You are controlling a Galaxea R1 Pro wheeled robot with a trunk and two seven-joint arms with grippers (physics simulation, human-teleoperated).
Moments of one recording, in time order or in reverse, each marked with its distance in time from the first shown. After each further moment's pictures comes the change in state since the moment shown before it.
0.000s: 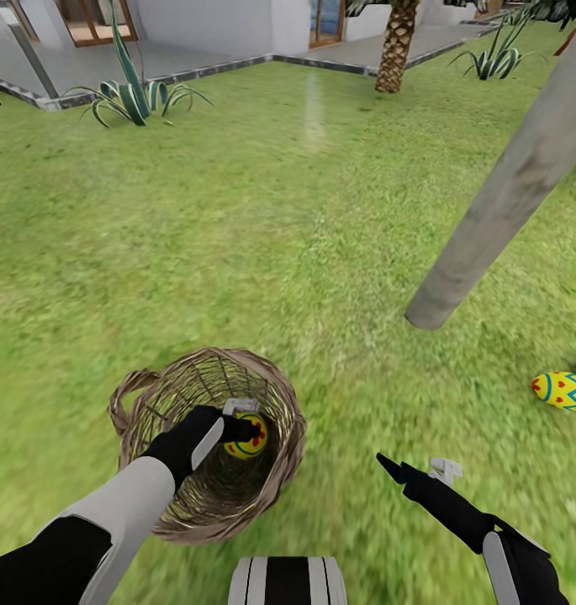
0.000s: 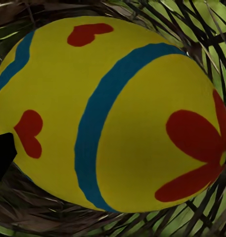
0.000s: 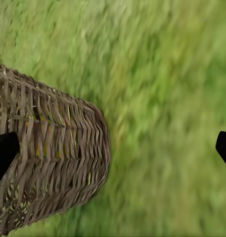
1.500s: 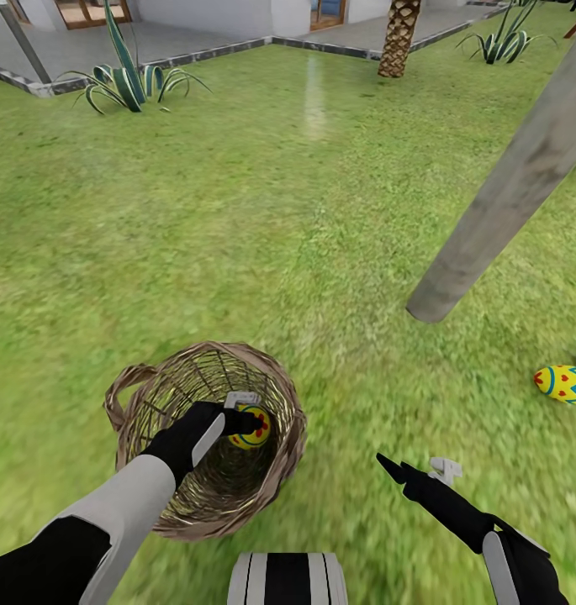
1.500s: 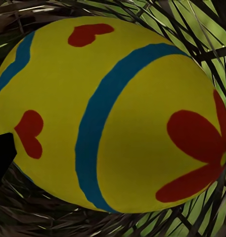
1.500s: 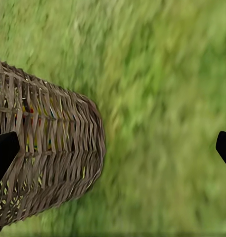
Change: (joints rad) left arm 0.000 0.000 -0.002 -0.039 0.016 -0.024 0.000; right arm 0.000 0.000 0.001 0.000 0.000 0.000 0.000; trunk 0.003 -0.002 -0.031
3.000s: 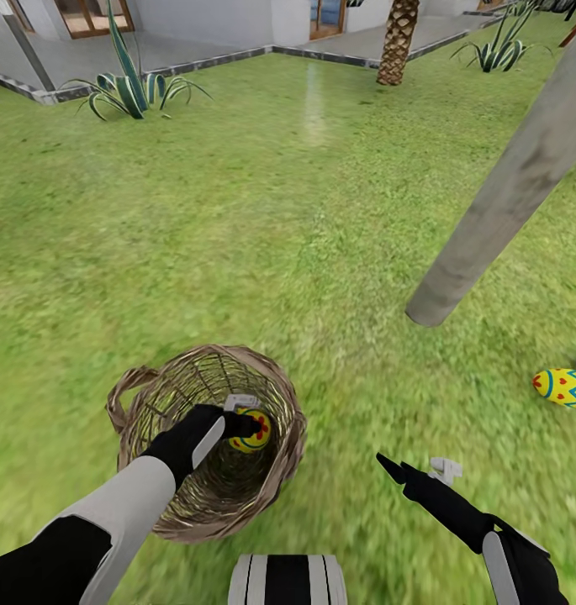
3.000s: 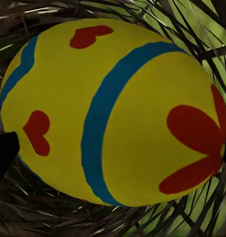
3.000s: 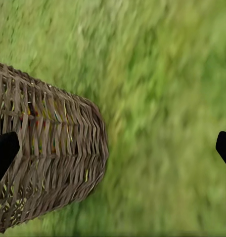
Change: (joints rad) left arm 0.000 0.000 -0.012 0.025 0.005 -0.016 0.004; right arm 0.000 0.000 0.000 0.000 0.000 0.000 0.000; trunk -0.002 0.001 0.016
